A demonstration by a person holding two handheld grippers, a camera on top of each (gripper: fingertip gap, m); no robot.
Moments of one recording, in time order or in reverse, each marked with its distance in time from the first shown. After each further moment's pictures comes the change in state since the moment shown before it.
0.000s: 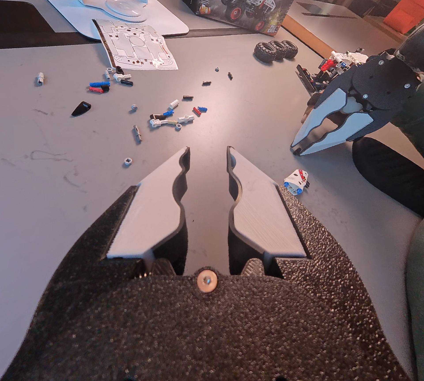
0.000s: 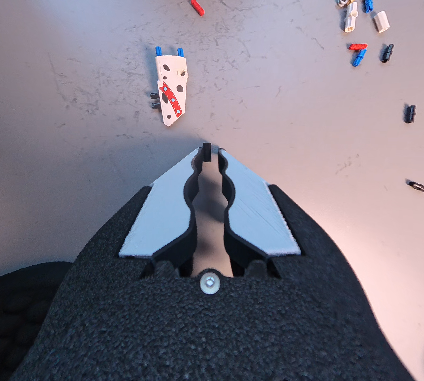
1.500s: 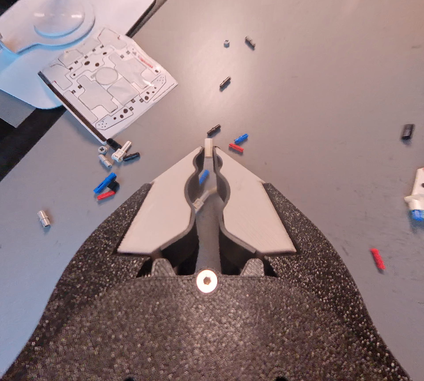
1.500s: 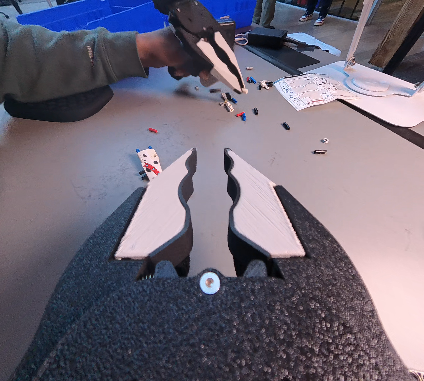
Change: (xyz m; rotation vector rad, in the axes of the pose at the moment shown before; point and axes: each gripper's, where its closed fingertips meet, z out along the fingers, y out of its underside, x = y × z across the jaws) left arm -0.039 -0.022 0.117 -0.309 0.081 0.437; right arm 0.028 -0.025 -0.081 0.596 0.319 0.341
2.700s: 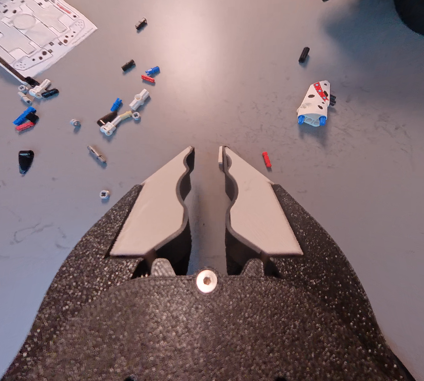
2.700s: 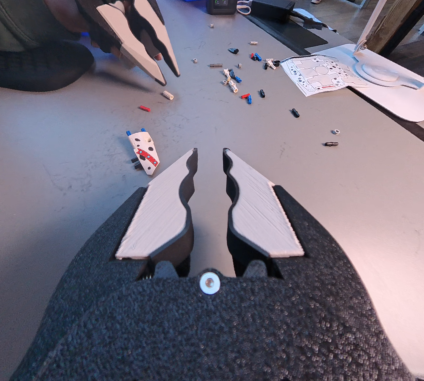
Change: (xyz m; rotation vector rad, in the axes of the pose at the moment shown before) left arm 0.088 0.057 -0.059 -0.028 0.047 0.046; right arm -0.010 0.023 0.023 -0.105 0.051 -0.079
